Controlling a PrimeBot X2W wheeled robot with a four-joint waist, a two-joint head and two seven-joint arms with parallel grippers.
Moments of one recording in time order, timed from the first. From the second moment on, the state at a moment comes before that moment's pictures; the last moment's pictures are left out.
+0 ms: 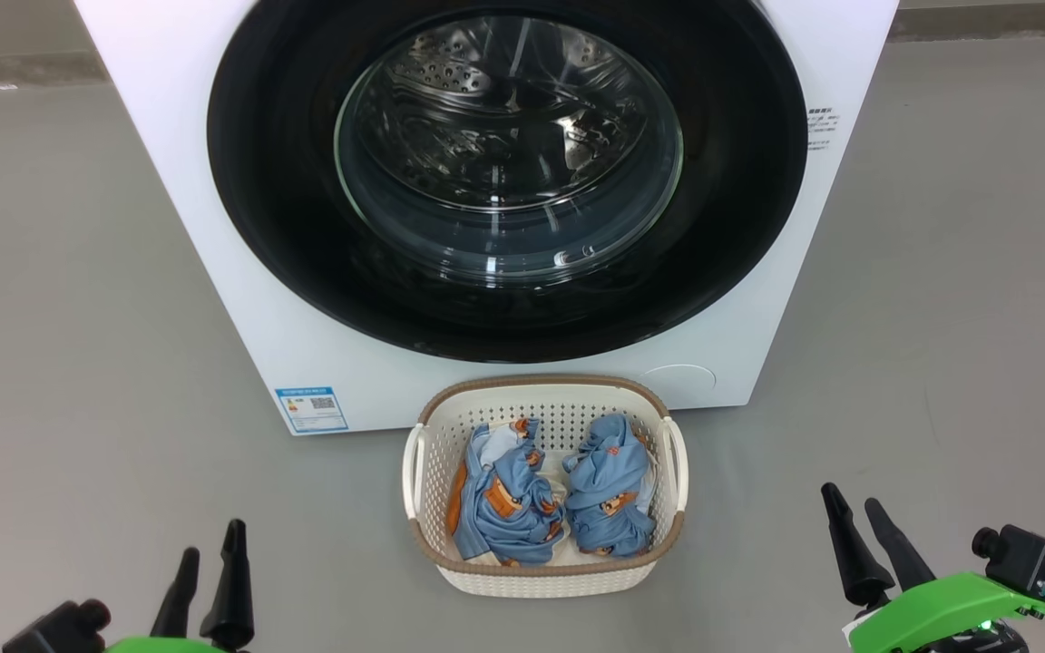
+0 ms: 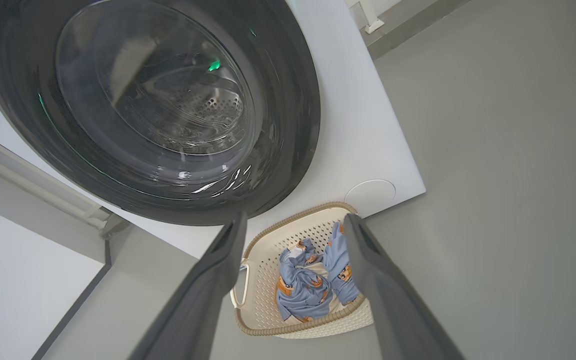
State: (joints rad) left arm -0.01 0.06 -0.03 0.26 -0.79 -0.13 -0.13; right arm -0.09 -0.14 0.04 0.39 0.78 0.13 -0.13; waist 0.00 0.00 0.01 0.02
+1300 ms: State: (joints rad) left arm -0.04 0.09 -0.04 0.23 -0.39 -0.13 -0.24; right arm -0.13 -0.17 0.05 0.41 0.39 0.13 -0.24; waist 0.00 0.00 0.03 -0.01
